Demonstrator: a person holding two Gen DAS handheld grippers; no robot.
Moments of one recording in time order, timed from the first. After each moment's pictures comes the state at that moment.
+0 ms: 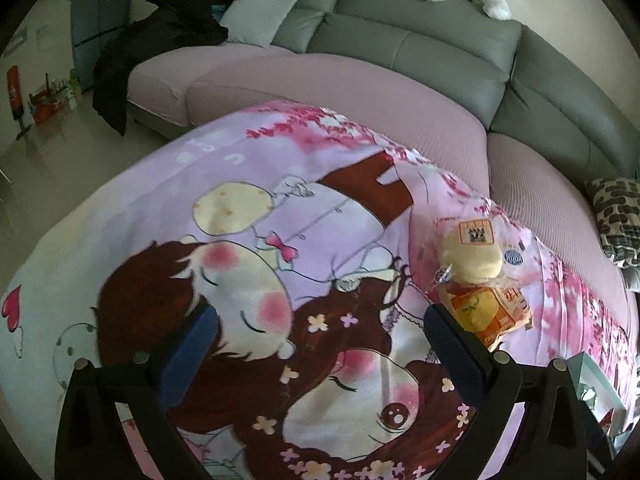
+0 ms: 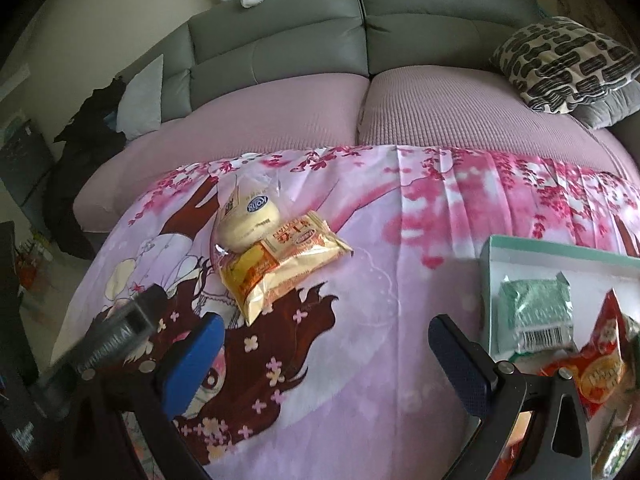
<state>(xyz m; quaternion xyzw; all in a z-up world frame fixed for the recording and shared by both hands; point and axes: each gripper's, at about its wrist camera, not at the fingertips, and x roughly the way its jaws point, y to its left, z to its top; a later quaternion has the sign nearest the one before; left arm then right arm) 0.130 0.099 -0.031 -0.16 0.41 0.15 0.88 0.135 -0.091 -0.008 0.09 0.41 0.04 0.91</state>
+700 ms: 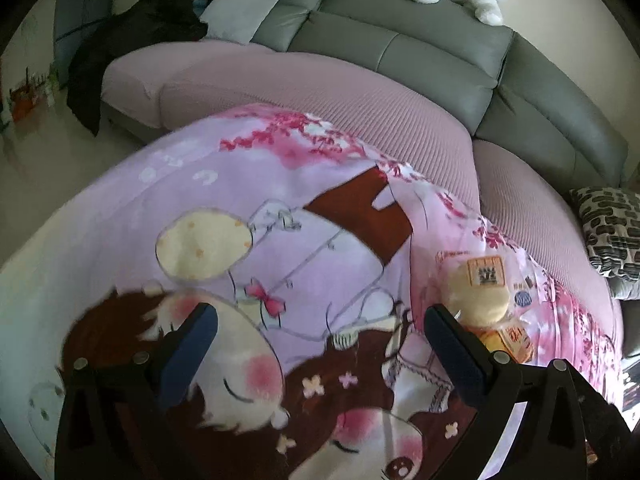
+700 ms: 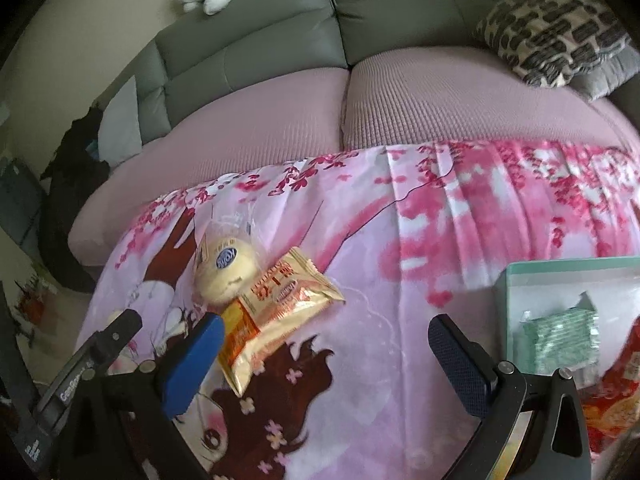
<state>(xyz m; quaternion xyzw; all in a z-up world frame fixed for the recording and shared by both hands) 0.166 0.127 -0.036 -0.17 0.40 0.10 0.89 0.184 -0.106 -0.015 0.16 0.42 0.03 0.89</state>
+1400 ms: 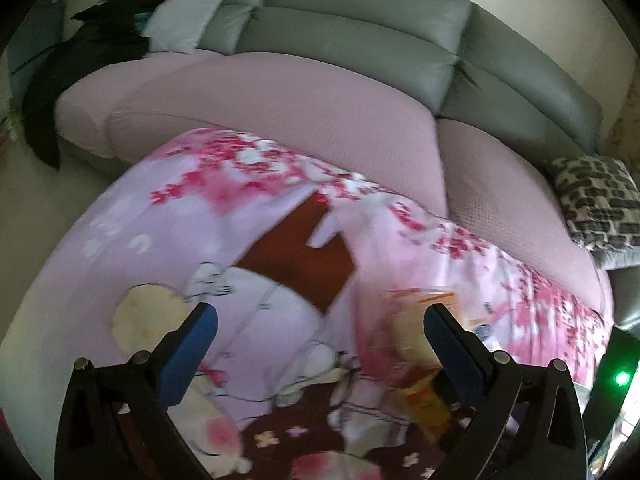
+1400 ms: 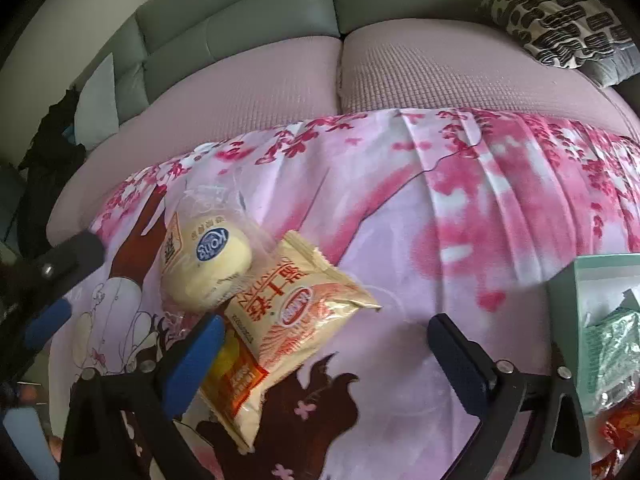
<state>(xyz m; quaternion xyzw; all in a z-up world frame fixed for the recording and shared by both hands) 0.220 0.104 -0.007 -0.14 0.43 0.02 0.89 0.219 -0.083 -0.049 0.14 0.47 0.00 0.87</state>
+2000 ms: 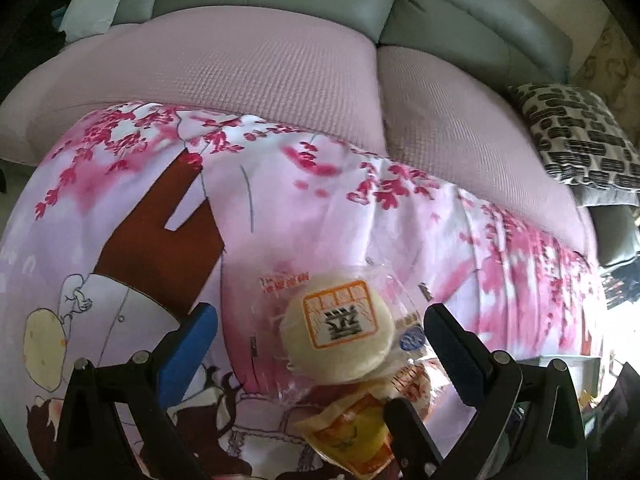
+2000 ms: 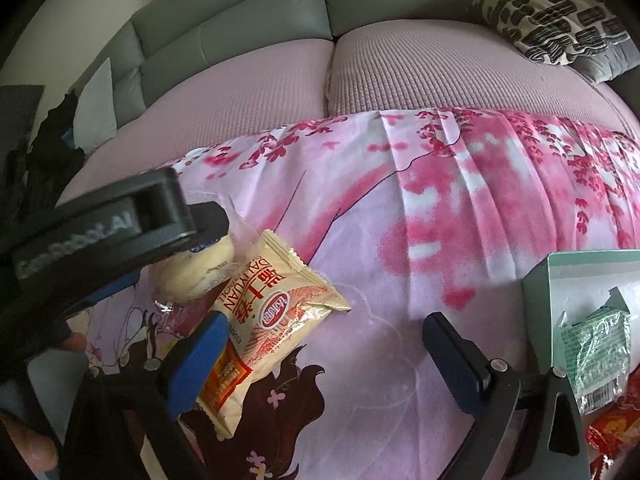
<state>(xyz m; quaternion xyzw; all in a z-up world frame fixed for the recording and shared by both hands) 0.277 0.036 -0.031 -0.09 0.52 -0.06 0.85 0.211 -0.099 -0.046 0.14 0.47 0.00 0.87</state>
